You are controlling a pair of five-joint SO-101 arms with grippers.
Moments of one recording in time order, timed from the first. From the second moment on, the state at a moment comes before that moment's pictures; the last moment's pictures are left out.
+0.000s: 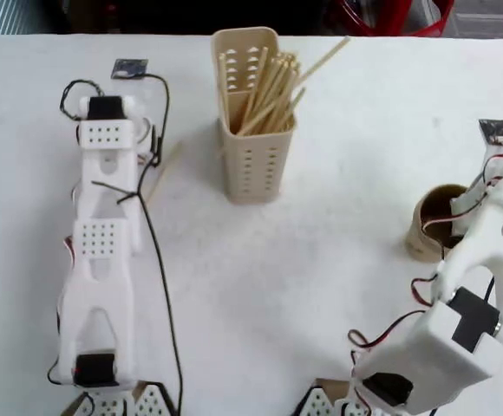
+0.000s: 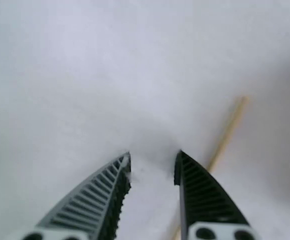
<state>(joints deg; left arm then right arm) -9.5 79.8 -91.8 100.4 -1.6 32.3 10.4 2.6 72.0 34.1</state>
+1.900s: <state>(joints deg) -9.7 80.8 -92.3 98.2 -2.8 -14.6 15.8 -43.2 59.0 12.2</state>
